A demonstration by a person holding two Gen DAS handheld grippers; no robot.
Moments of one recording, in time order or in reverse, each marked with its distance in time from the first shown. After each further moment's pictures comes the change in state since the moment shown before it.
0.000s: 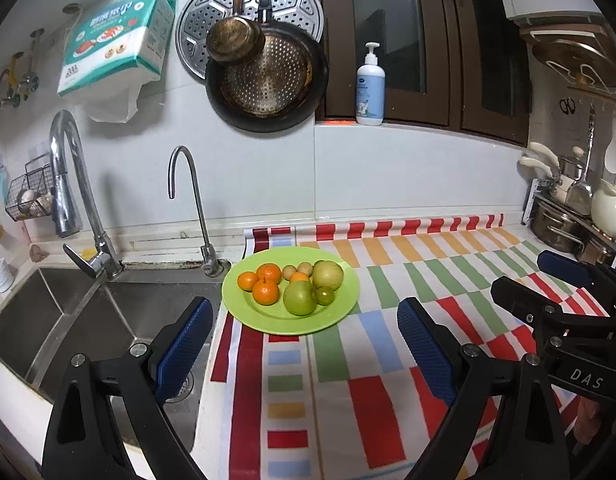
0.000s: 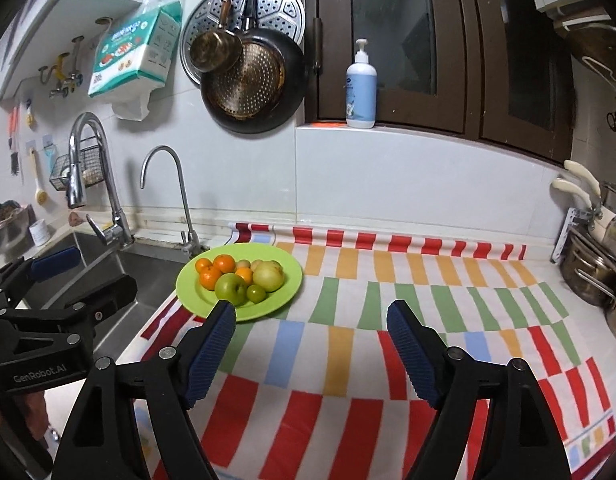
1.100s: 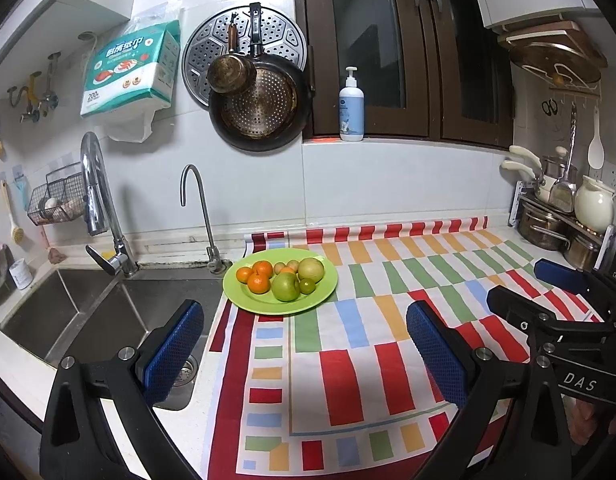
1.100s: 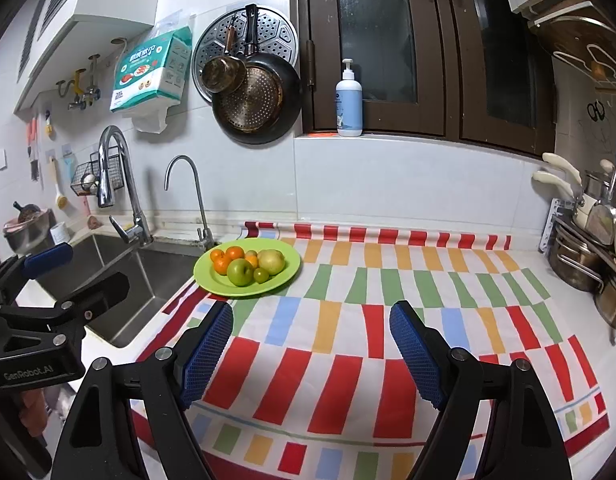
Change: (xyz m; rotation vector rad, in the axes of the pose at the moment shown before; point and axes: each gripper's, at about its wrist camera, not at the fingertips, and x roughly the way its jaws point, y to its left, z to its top) left arm -0.076 -0.039 -0.019 0.011 -0.048 0.034; right arm -0.073 -0.029 -0.032 0.015 -0.031 0.042
